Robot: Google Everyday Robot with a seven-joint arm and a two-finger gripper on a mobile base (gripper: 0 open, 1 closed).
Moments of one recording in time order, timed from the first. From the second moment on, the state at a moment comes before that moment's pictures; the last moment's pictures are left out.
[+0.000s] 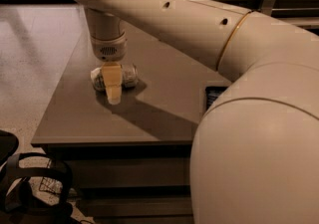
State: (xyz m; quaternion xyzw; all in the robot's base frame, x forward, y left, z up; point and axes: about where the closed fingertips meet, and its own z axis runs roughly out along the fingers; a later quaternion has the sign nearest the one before) arm 0.598 0.116 0.833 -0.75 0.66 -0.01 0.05
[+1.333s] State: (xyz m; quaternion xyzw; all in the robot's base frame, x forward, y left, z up) arm 0.606 0.114 0.823 -0.75 0.66 -0.02 0.06
